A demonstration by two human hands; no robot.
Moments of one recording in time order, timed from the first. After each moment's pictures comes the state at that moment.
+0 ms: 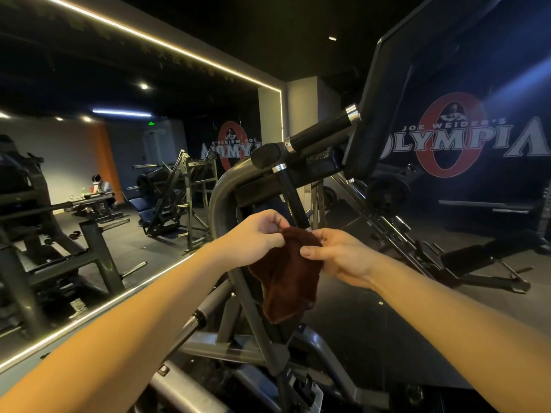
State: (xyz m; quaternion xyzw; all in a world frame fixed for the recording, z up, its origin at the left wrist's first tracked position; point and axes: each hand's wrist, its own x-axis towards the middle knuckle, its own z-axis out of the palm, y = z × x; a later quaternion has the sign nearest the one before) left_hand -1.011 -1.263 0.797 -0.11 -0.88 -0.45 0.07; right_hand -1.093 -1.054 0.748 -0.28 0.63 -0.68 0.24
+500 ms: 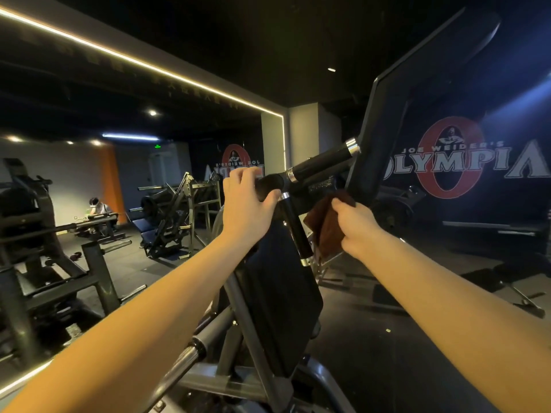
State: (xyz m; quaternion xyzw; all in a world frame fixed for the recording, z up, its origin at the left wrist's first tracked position) left_hand -1.053 -1.264 0.858 -0.02 -0.81 -0.28 0.51; right_hand -1.121 -1.069 0.838 -0.09 0.61 -0.79 0.00
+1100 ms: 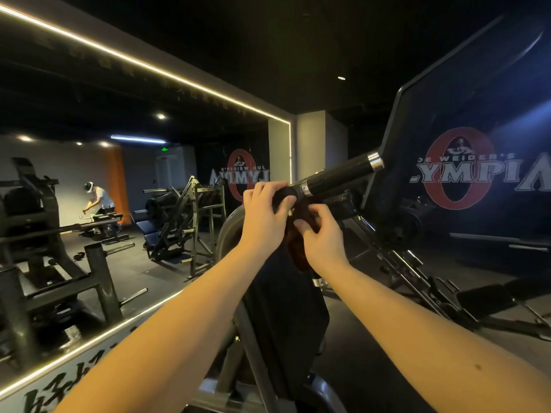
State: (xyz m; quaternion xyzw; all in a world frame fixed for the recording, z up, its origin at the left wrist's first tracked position) left_hand -1.098 -1.272 0.857 -0.06 -0.80 -0.32 0.50; right_hand -1.141 -1.146 0.815 -0.28 0.70 -0.63 -0.20
